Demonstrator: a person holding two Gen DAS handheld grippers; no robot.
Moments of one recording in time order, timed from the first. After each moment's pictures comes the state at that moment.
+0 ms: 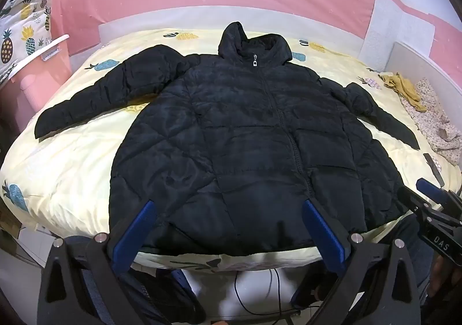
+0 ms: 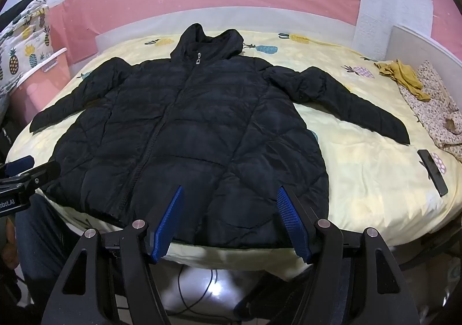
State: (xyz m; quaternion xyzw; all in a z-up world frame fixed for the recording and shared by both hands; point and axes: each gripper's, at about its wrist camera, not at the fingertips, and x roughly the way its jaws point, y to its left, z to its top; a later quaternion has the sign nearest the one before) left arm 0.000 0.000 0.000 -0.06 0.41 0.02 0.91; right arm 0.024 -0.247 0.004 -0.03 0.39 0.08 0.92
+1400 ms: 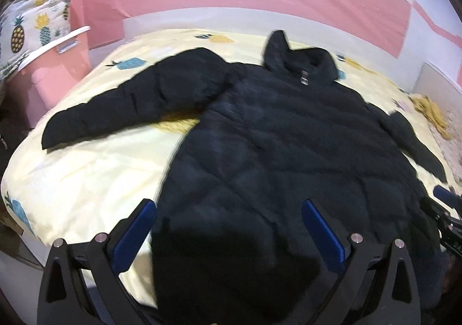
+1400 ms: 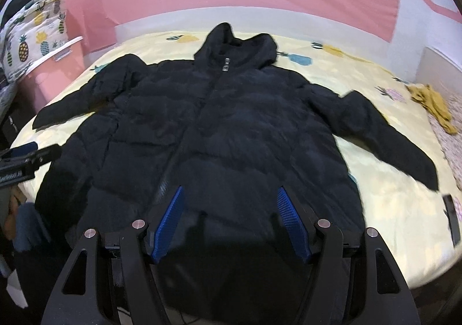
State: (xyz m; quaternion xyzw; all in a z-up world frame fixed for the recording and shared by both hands) left arm 0.071 0.088 -0.012 -0.08 0.39 0.08 0.91; right arm 0.109 -0.196 -0.002 -0.07 0.39 0.14 0.91
